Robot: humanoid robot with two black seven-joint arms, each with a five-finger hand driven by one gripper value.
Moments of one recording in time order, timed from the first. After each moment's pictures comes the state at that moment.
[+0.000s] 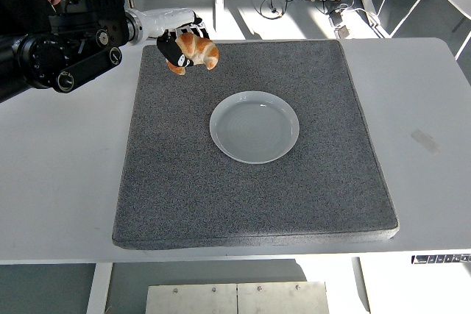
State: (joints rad) left arm -1.52 0.21 0.23 -0.65 0.92 -0.12 -0.10; right arm -0.09 0.00 -0.09 0.12 -0.07 0.00 0.35
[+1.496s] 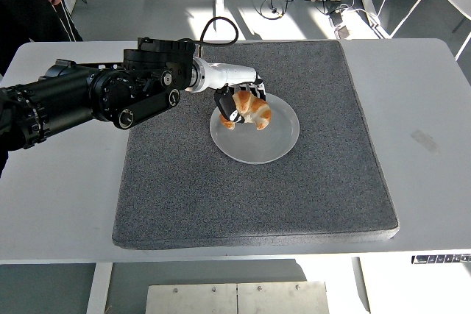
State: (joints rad) left arm -1.42 0.00 0.30 -0.65 0.93 -0.18 -0.15; right arm -0.08 0.00 -0.09 0.12 -0.07 0.00 0.35
